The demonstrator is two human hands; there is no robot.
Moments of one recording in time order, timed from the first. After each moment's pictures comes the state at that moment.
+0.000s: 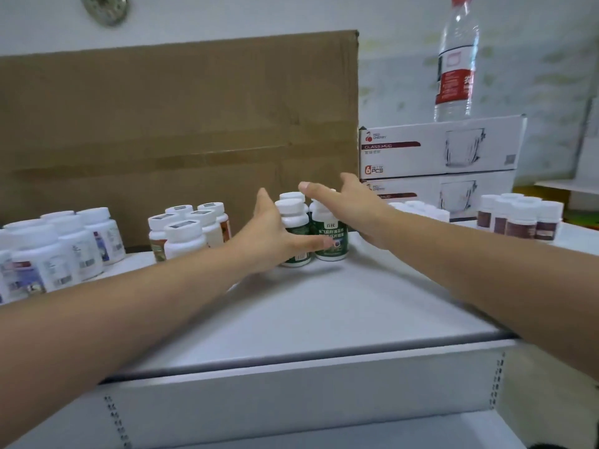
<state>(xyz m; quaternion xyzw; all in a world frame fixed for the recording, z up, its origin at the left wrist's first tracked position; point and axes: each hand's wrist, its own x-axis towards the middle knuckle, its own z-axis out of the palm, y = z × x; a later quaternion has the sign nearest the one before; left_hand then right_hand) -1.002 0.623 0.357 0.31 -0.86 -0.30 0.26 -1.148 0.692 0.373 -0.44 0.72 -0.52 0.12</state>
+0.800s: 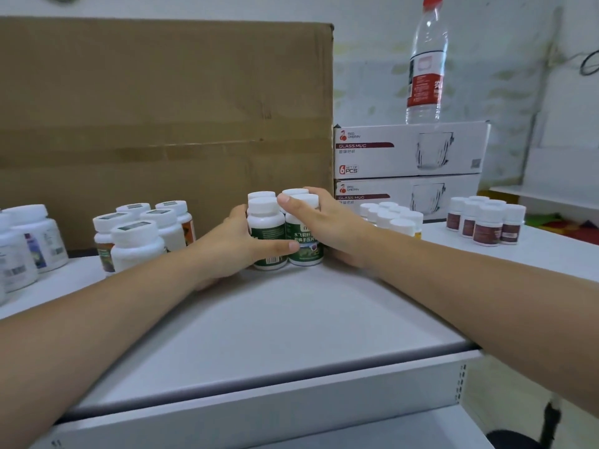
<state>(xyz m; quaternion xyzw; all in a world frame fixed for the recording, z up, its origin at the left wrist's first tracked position) -1.012 0.578 0.339 0.16 -0.88 -0.39 0.22 -1.163 0.671 0.339 -0.50 0.62 -0.57 0.20</state>
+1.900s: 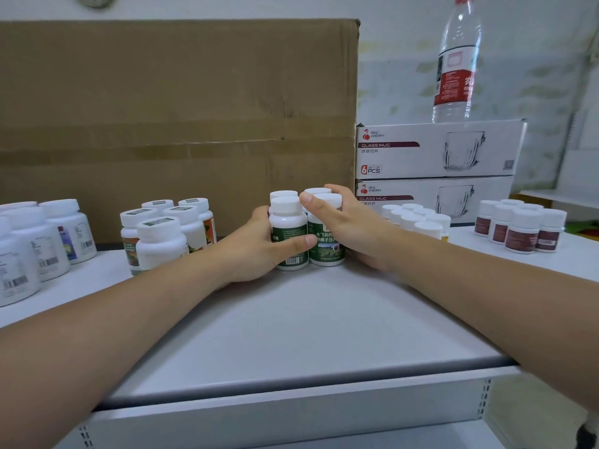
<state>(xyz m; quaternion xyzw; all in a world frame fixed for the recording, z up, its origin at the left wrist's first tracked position) -1.008 0.590 0.340 0.22 -0.89 -0.33 0.23 -1.157 0.691 0.345 -0.49 0.65 -0.56 0.18</state>
